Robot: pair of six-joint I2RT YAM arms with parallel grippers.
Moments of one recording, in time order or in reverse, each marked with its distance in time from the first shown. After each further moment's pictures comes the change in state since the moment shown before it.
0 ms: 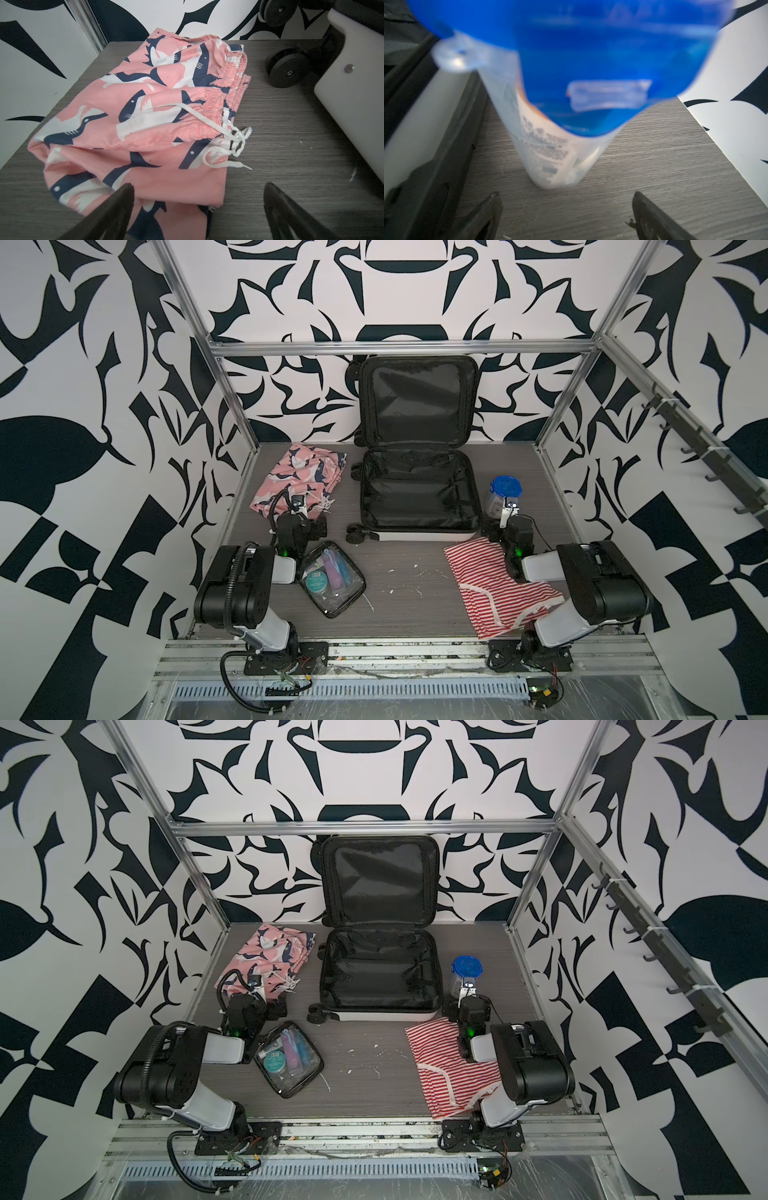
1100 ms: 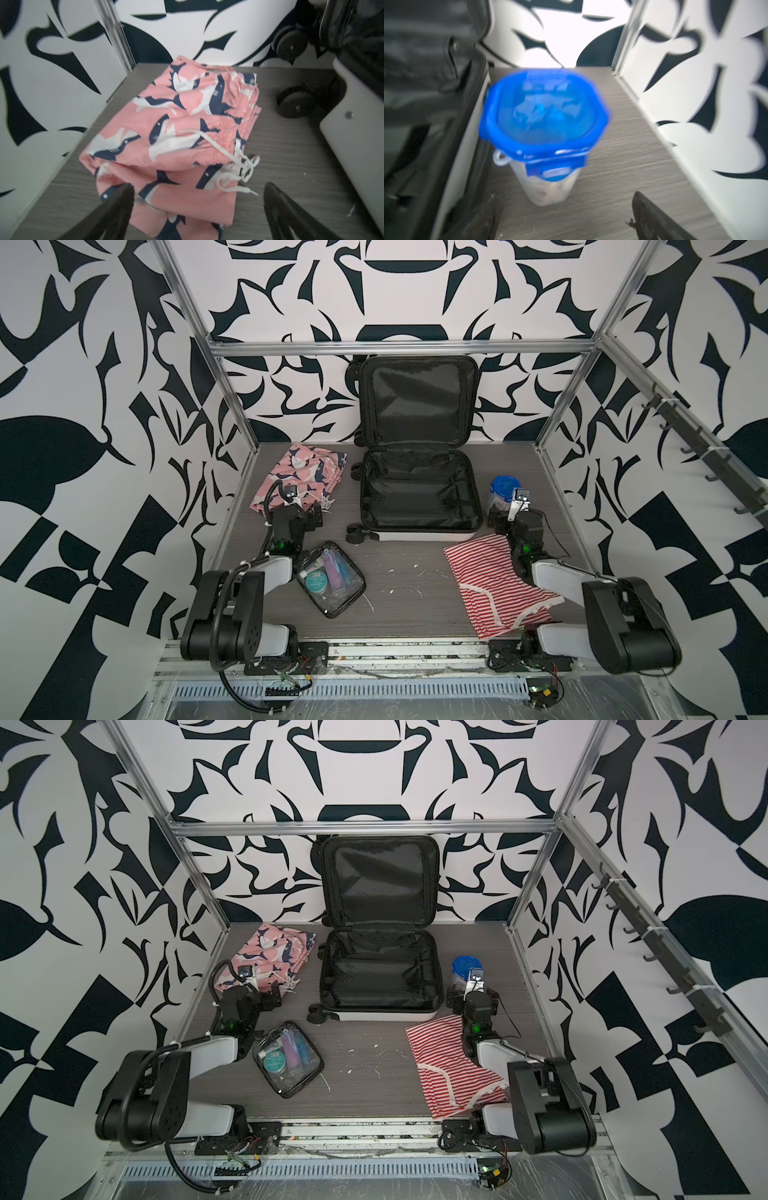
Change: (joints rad) left arm -0.018 -0.242 0.085 -0.249 -0.123 -0.039; right arm 0.000 -0.329 0.030 -0.249 0.075 0.031
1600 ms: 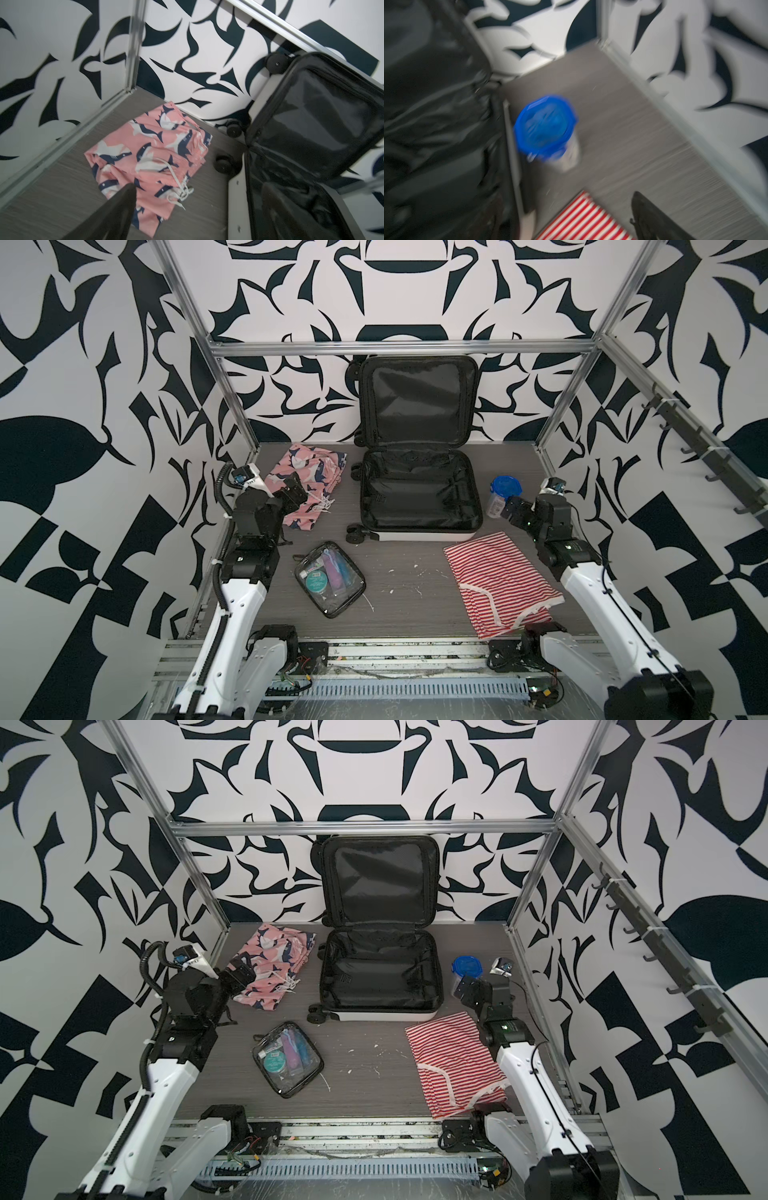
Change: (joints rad) left arm 0.017 -0.514 0.340 -0.806 0.136 -0.473; right arm -0.011 -0.335 0.342 -0.926 -0.162 0.432
